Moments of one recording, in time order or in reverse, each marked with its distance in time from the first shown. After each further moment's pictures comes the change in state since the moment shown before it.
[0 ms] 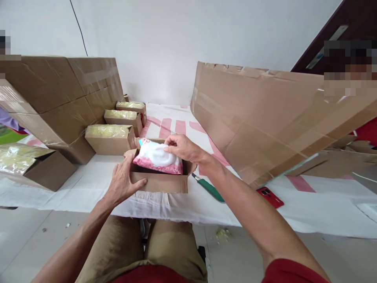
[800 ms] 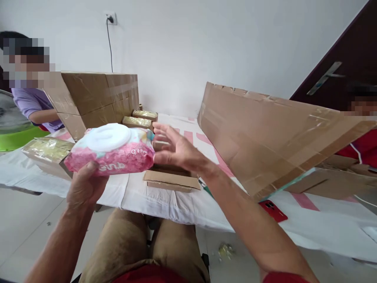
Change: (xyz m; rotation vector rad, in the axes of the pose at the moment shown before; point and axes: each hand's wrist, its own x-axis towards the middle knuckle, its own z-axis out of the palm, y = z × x) left_hand -0.015 0.040 -0.123 -1.350 0.508 -0.106; right_hand -0.023 -0.104 0.043 0.219 -0.096 -0.309
